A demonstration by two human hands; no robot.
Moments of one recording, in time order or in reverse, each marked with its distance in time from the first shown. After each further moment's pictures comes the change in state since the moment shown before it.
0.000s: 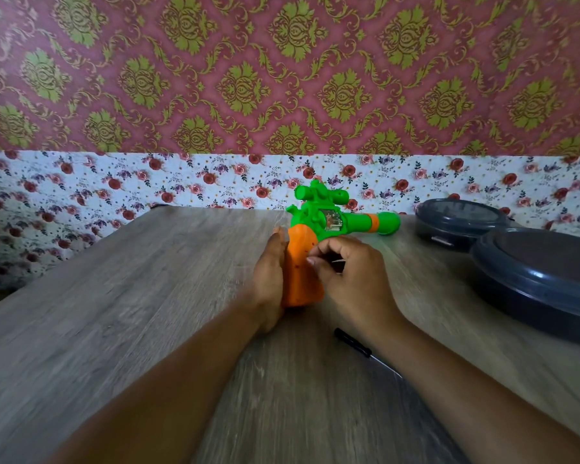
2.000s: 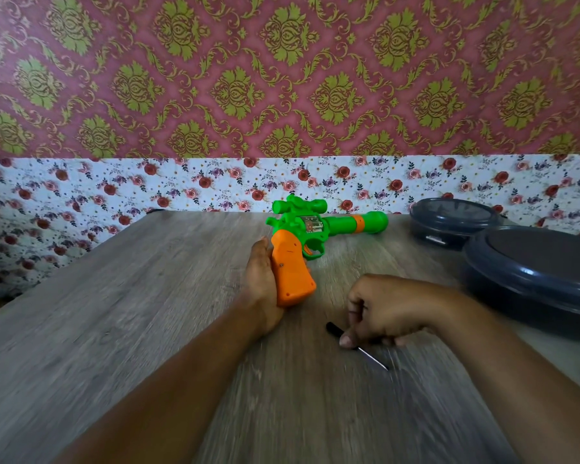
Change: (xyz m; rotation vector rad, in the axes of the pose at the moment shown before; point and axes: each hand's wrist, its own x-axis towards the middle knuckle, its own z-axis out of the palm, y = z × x) left_hand 0.006 -0.001 -0.001 -0.252 0.124 -0.074; right_hand 0.006 -0.007 -0.060 -0.409 -1.019 0.473
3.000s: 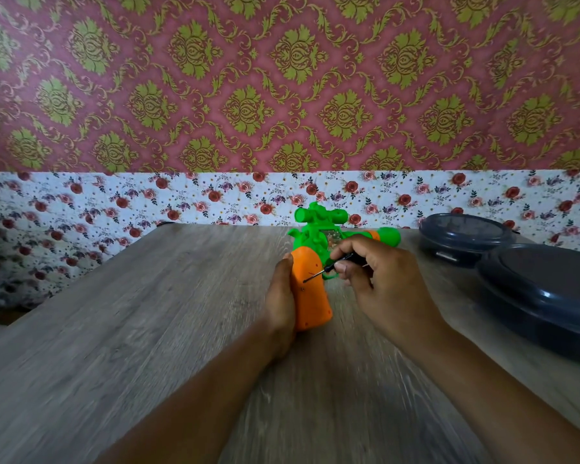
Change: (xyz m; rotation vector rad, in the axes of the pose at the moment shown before) left_hand -0.007 -0.009 0.008 0.186 -0.067 0.095; right_hand 0.016 -0.014 0.010 0.302 1.018 -0.644
